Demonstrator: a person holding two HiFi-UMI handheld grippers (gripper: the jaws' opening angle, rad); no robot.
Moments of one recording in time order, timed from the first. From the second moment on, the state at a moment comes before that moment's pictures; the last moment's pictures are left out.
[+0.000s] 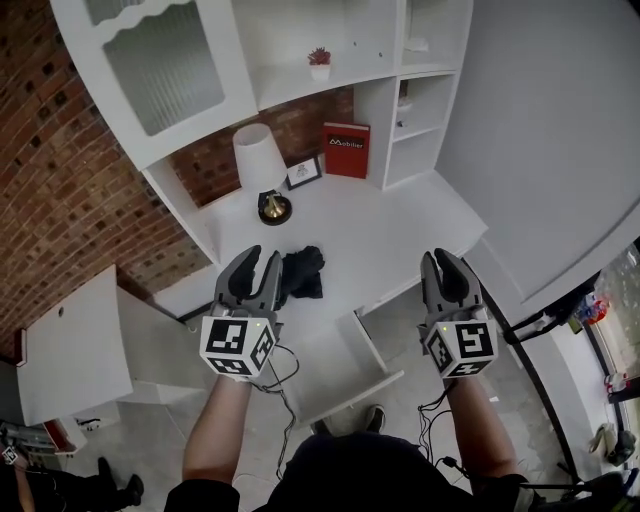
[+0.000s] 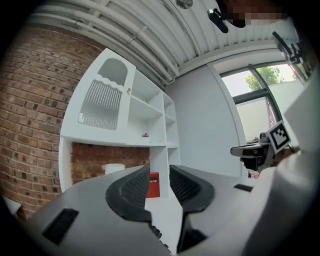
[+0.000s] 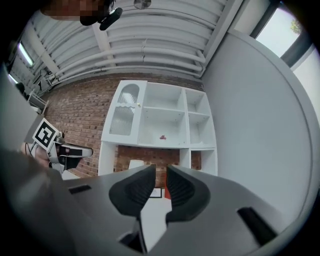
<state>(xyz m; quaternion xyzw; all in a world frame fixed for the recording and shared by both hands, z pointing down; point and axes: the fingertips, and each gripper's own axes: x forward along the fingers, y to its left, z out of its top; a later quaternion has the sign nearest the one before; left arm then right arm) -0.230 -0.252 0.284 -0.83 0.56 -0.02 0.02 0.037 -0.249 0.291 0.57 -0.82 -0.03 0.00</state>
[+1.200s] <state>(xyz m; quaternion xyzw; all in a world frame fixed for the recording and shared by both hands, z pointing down) -0.221 -0.221 0.236 -0.81 0.59 0.04 0.04 0.044 -0.246 0.242 0.56 -0.82 -0.08 -0.04</state>
